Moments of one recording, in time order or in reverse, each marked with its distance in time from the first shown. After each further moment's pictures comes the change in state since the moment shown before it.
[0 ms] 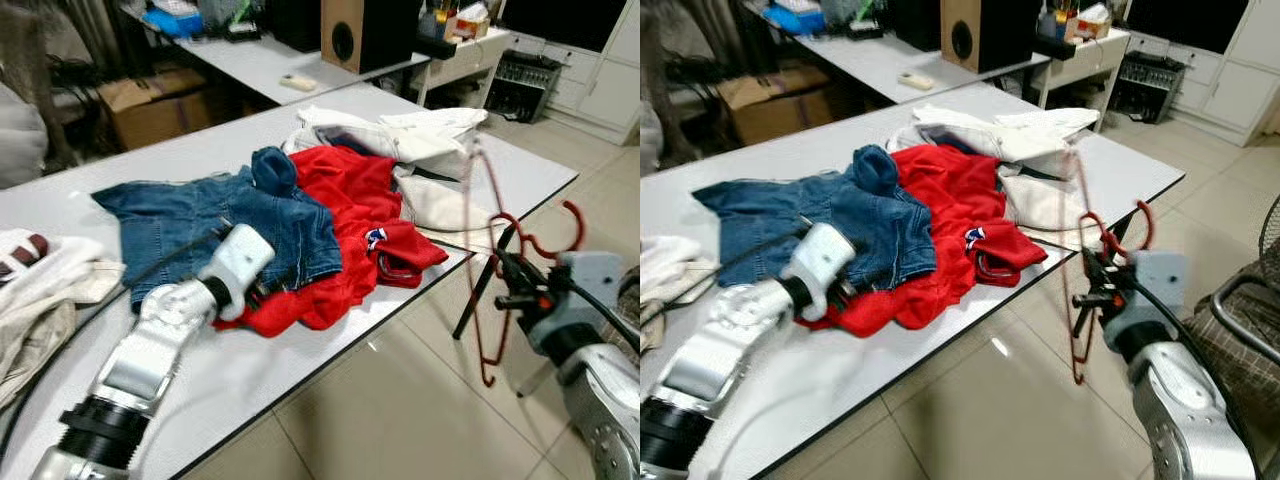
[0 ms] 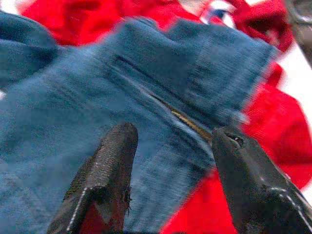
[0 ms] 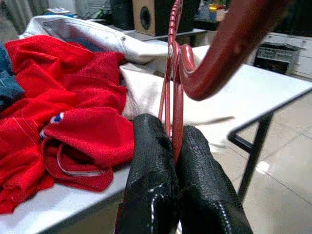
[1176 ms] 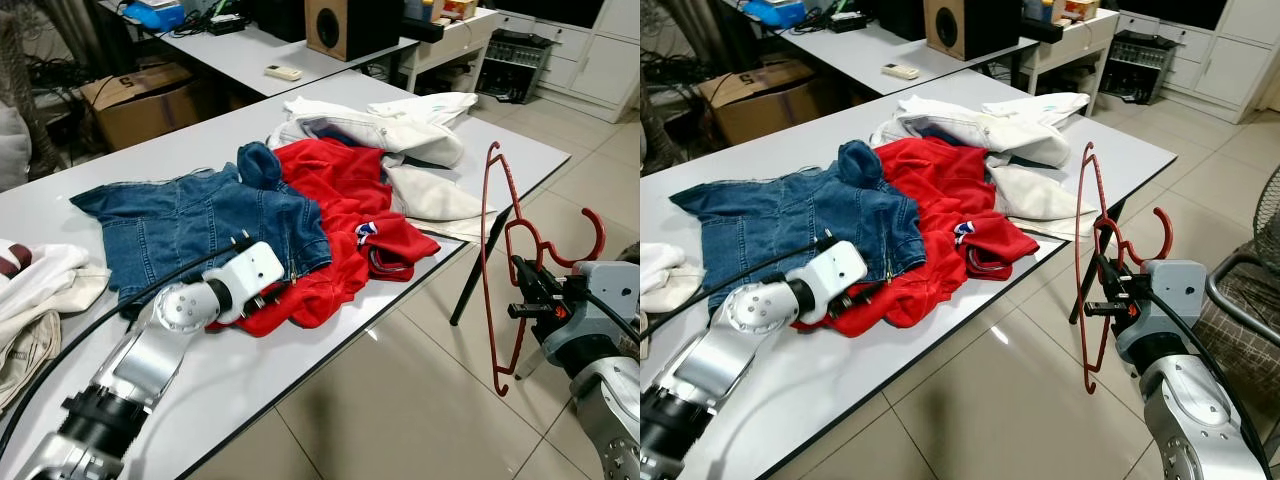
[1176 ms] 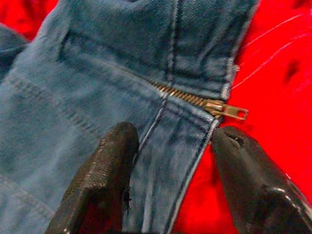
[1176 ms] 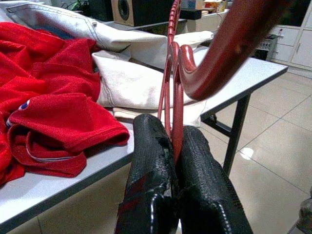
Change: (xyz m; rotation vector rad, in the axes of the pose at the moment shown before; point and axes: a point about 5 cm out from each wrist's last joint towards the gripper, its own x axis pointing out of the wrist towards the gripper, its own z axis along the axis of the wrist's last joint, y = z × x) left arm 0.001 0.013 -0.007 0.270 0.119 0.048; right arm -0.009 -0.006 0.003 -0.014 -0.010 -0.036
